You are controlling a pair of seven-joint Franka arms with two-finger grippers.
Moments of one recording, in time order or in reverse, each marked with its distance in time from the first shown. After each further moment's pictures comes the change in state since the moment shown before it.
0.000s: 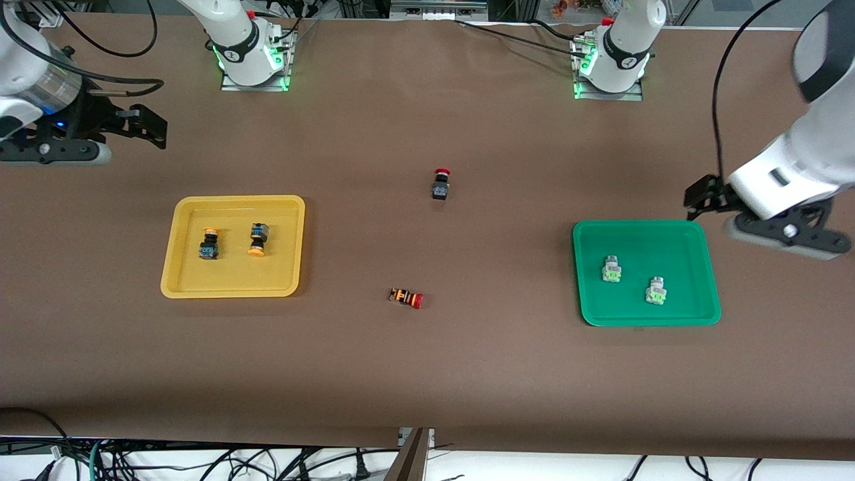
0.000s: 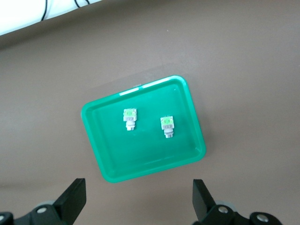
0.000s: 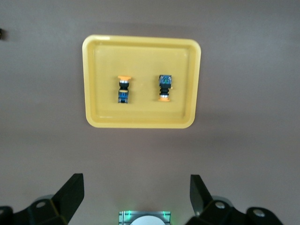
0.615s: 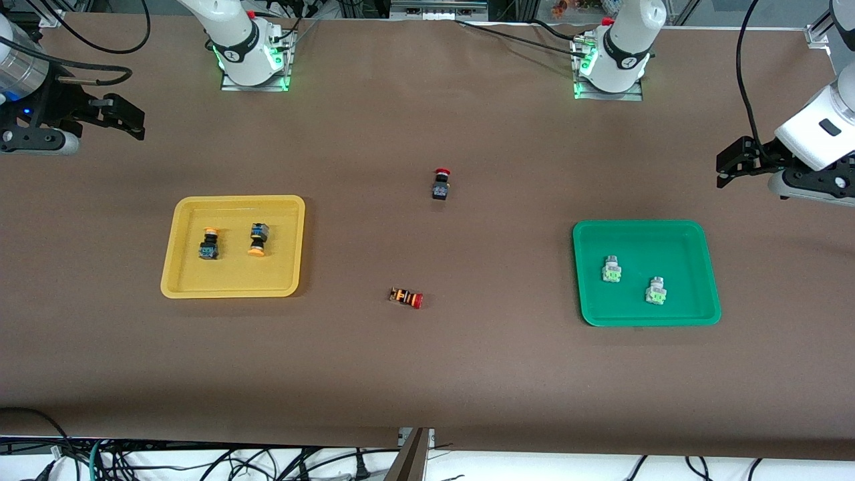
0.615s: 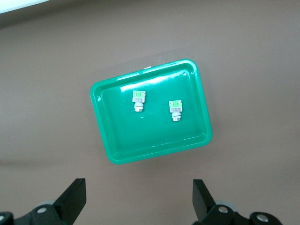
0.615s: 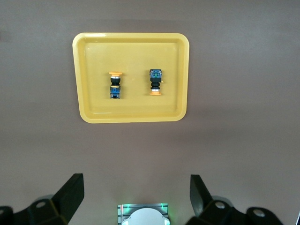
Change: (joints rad) left arm -0.161 -0.158 0.243 -0.203 -0.055 0.058 0.027; right arm -0.011 -0.005 -0.021 0.025 -0.002 -0.060 -0.001
